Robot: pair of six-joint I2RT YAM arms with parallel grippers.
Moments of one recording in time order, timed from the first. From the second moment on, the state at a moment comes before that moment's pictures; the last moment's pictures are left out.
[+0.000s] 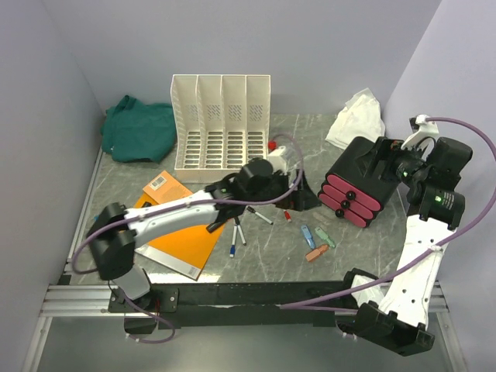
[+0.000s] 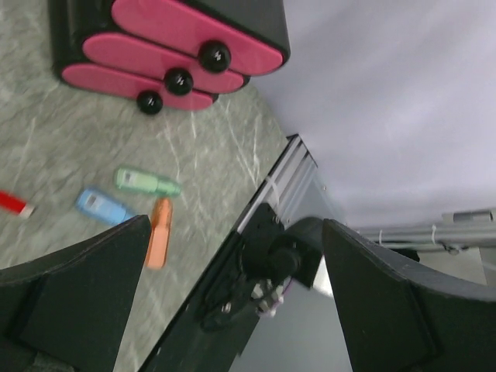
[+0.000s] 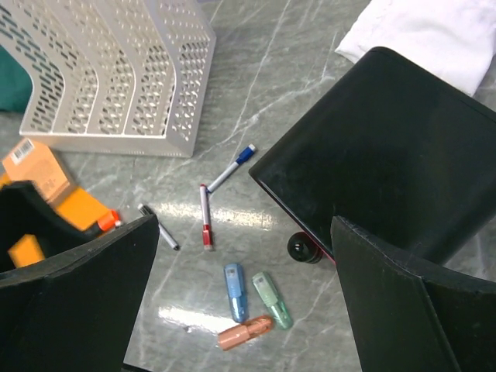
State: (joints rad) left arm -1.03 1.56 1.23 0.05 0.19 -0.81; right arm -0.42 0.96 1.35 -0.89 -0.62 -0.03
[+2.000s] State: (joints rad) left arm -1.08 2.14 1.68 0.07 0.21 -0.87; right arm -0.52 0.96 1.32 -0.84 -0.71 0.09
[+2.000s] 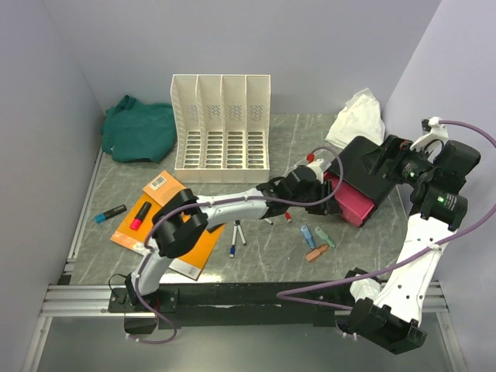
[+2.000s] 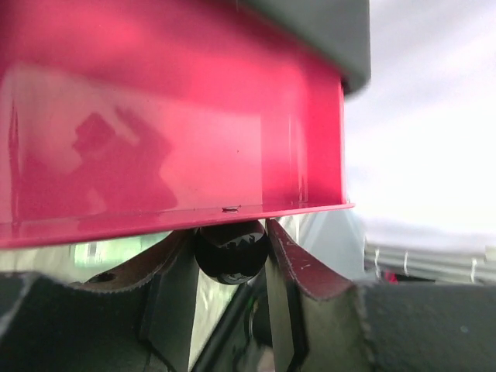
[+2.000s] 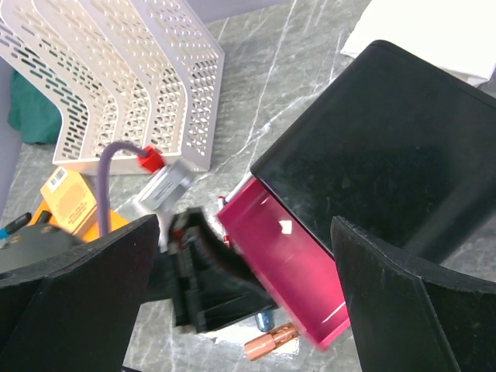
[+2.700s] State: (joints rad) left arm -1.08 1.92 1.44 0.11 0.20 -0.83; right arm -0.49 0.98 1.34 -1.01 -0.77 -0.20
